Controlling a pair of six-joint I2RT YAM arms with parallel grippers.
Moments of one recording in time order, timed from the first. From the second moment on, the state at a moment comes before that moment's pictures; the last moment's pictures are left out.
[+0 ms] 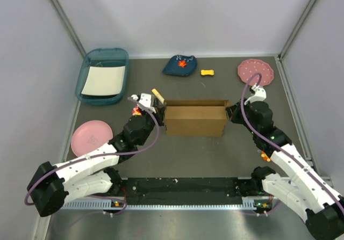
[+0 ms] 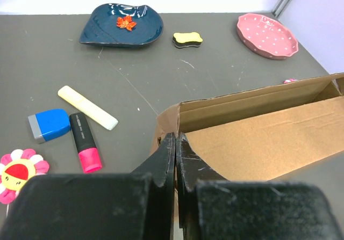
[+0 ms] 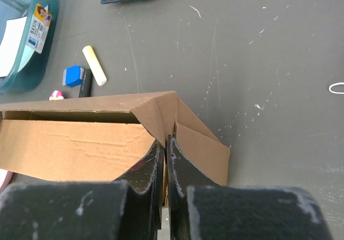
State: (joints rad) left arm -0.84 1.00 0.54 0.37 -0.41 -0.30; right arm 0.43 0.79 0.63 -0.23 0.11 0.54
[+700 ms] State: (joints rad) left arm -0.90 1.02 0.42 0.59 -0.52 -0.29; right arm 0.43 0.75 0.64 -0.33 0.10 0.58
